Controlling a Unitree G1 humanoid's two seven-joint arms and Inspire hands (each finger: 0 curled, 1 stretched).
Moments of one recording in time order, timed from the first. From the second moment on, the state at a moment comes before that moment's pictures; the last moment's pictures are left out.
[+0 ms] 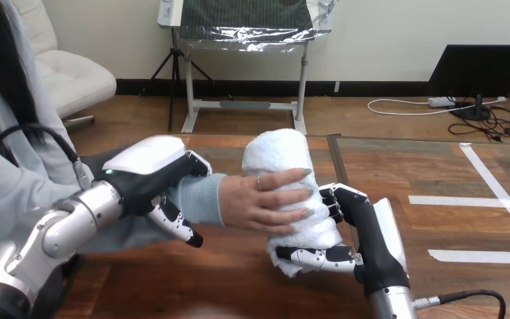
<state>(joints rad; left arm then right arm) -0.53 0.60 -0.27 0.70 0.60 -0.62 -0.21 -0.35 -0.13 0.16 1.23 -0.47 -1.03 -0.52</state>
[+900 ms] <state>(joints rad) -0.49 0.62 -0.25 0.53 0.60 -0.58 -0.13 -0.37 -0.16 0.18 1.19 -0.43 -0.82 -0.23</state>
